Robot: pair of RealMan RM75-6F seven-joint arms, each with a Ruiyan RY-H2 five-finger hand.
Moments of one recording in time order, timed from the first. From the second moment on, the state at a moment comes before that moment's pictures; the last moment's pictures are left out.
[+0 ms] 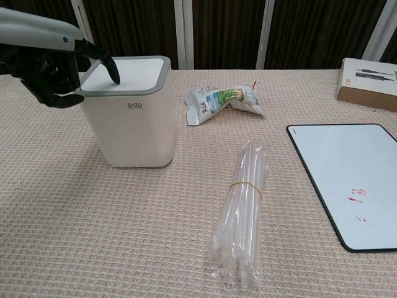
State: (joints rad) left arm -0.95 -1.02 -0.10 -2.20 0.65 1.07 0.75; right arm -0.08 -0.89 0.02 -1.84 -1.58 1.62 0.02
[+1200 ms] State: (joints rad) left arm -0.20 -0.89 0.25 -1.85 1.45 1.76 0.06; right arm -0.07 -0.91 0.02 -1.86 -1.57 1.60 -0.04
